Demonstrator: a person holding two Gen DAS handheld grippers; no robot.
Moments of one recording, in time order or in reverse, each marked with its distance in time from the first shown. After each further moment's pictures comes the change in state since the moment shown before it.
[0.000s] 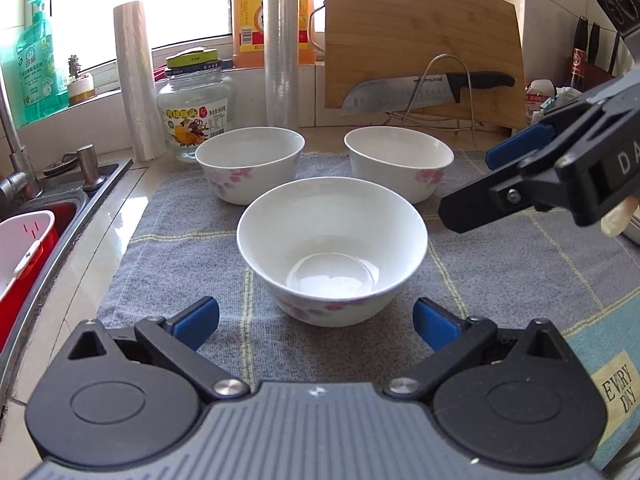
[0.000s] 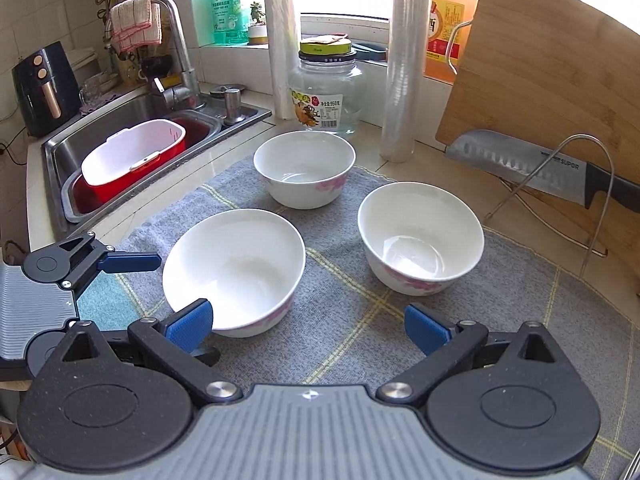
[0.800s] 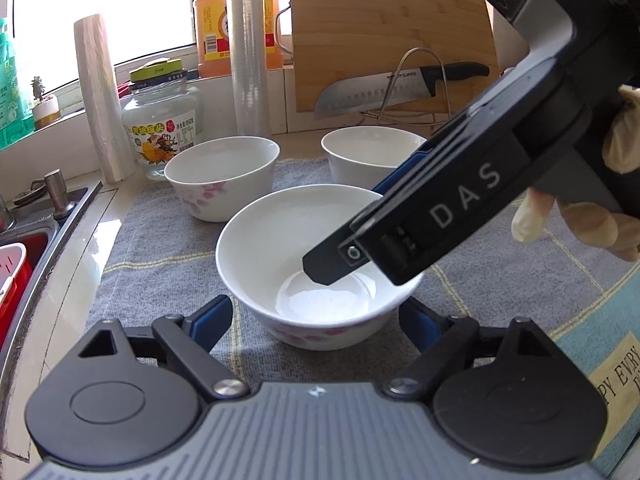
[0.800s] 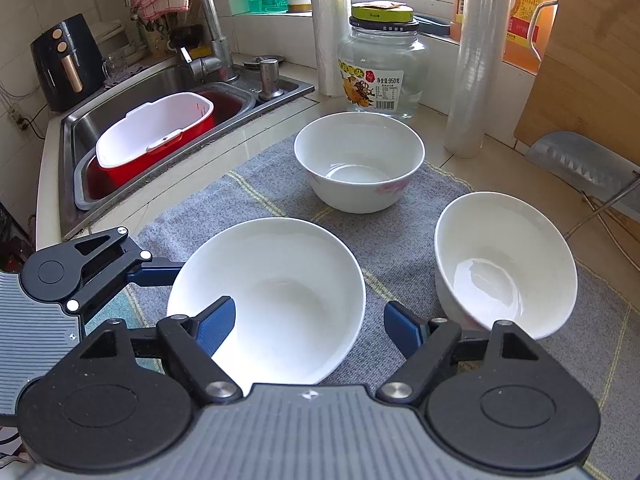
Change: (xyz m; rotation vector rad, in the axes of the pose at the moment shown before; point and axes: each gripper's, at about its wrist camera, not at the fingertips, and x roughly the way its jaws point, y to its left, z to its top) left arm 0.013 0.004 0.004 0.084 -0.021 -0.072; right arm 0.063 0.016 0.026 -0.053 0.081 0.110
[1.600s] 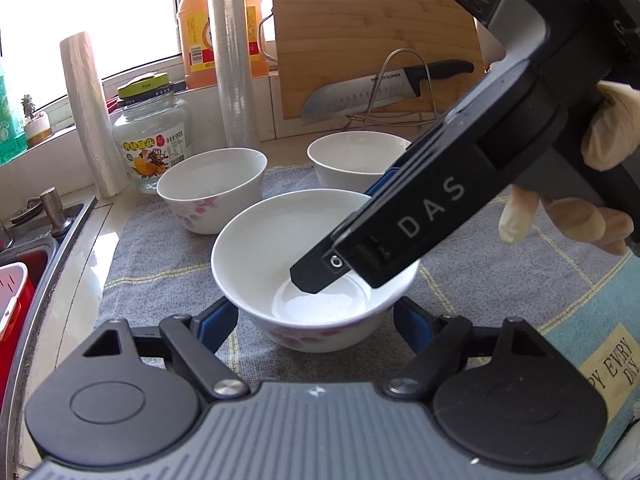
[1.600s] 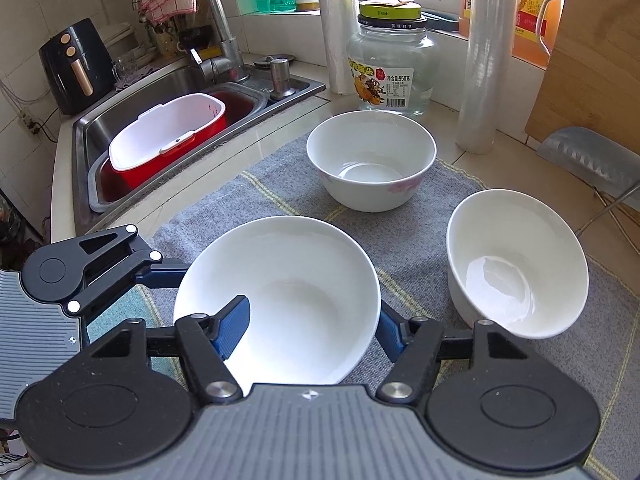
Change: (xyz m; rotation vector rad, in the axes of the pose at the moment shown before) left arm -0.011 -0.006 0.008 0.047 0.009 -0.011; right arm -0.005 -0.001 0.000 0.015 0.008 0.047
